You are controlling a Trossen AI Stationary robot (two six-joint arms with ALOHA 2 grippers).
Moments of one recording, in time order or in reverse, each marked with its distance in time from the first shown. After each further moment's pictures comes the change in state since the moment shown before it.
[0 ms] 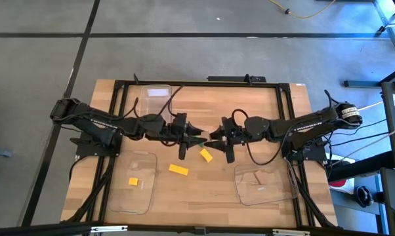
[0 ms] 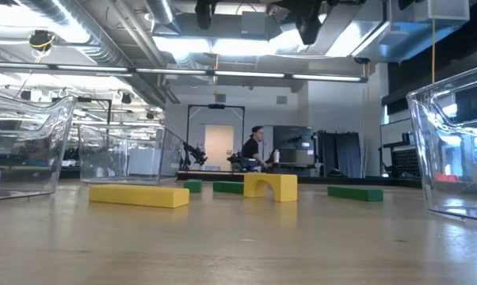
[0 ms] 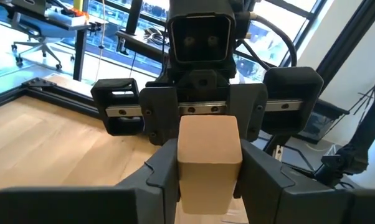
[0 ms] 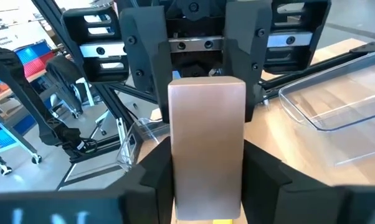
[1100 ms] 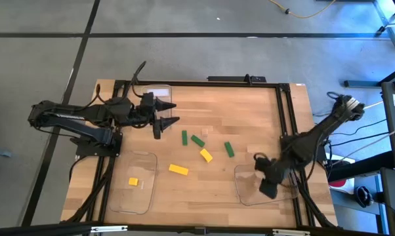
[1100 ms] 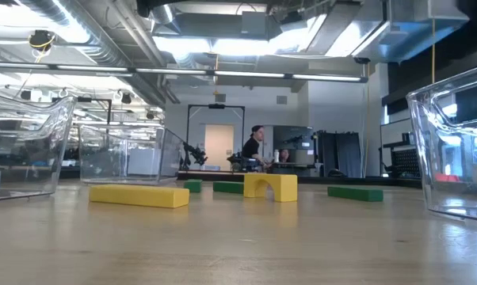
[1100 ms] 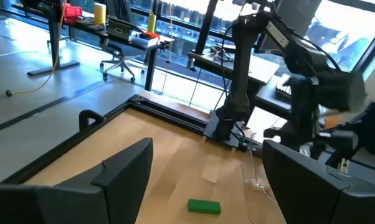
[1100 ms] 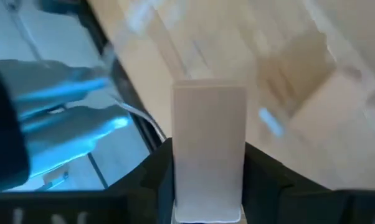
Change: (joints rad) left arm 0.087 -0.440 -0.058 -0.433 -0.168 0.078; right arm 0.545 -0.160 0.000 -1.086 -0.168 0.901
